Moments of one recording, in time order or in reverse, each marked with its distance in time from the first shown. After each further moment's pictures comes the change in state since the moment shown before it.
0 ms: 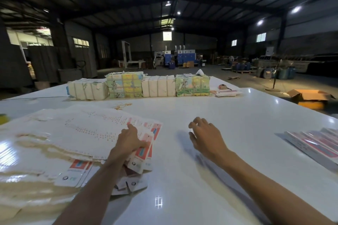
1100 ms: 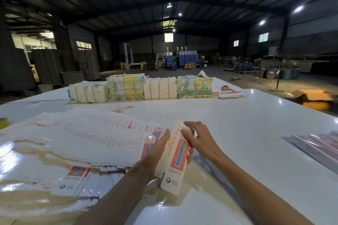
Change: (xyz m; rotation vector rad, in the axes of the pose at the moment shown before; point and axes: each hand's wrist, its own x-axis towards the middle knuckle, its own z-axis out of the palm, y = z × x) left_hand -0.052 0.065 0.048 -1.362 -0.540 0.267; right_hand 0.017 -0.011 0.018 0.923 -0.067 0.286
